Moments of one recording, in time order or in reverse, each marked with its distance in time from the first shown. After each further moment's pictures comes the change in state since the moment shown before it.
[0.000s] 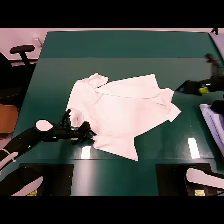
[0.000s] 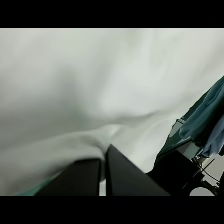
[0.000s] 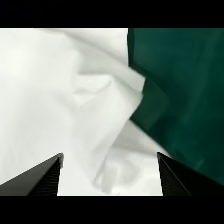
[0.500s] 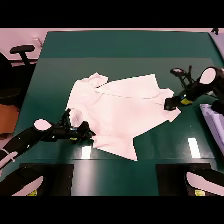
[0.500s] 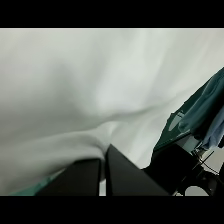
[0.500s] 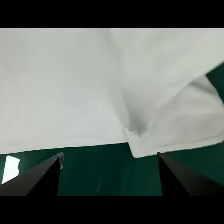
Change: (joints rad) left arm 0.027 0.000 0.000 -0.010 -0.034 0.038; right arm 0.328 0.101 -0.107 -0.428 0.055 0.327
